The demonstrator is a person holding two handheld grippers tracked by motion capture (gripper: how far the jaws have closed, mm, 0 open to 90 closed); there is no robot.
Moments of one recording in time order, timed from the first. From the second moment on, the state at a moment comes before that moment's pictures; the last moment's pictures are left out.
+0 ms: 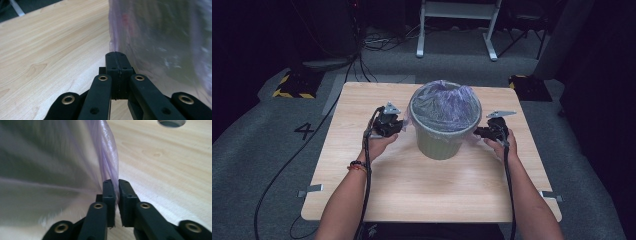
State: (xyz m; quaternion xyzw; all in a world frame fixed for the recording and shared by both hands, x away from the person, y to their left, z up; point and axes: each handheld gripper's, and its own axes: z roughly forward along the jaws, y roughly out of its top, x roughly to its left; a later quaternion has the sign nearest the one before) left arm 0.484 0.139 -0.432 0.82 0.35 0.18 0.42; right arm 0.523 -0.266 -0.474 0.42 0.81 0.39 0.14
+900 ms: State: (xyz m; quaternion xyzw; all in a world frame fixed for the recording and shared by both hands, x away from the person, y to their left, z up) left arm 0.429 0.119 -0.413 0.83 0.27 0.26 0.42; right arm 0.426 -0.242 -0.430 0.26 0.81 0.46 0.23
